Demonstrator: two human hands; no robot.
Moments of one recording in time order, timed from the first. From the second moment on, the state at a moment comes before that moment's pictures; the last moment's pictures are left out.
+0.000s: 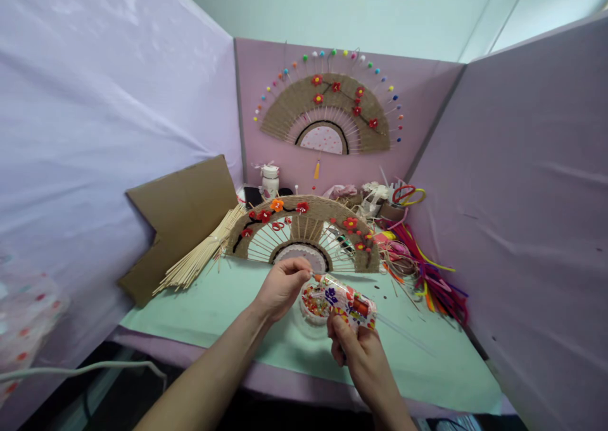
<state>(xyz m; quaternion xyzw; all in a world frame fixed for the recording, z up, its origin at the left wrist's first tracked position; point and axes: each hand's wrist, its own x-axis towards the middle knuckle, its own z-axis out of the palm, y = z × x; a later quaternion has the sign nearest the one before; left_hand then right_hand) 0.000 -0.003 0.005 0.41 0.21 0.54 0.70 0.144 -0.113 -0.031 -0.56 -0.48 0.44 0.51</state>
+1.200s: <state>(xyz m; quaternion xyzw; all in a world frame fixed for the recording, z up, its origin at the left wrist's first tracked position) 0.001 -0.004 0.007 0.42 0.21 0.54 0.70 0.142 -0.114 -0.029 -0.56 -0.46 0.45 0.53</state>
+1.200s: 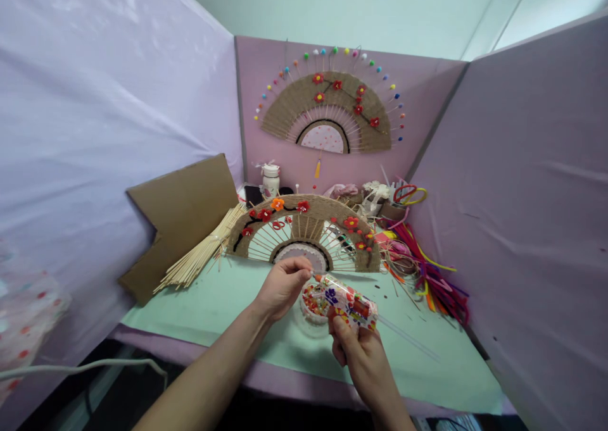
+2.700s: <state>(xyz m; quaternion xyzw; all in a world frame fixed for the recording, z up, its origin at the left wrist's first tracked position) 0.001 -0.003 0.004 0.42 0.21 0.54 0.70 0.143 -0.111 -0.034 -0.57 -0.47 0.43 0.52</state>
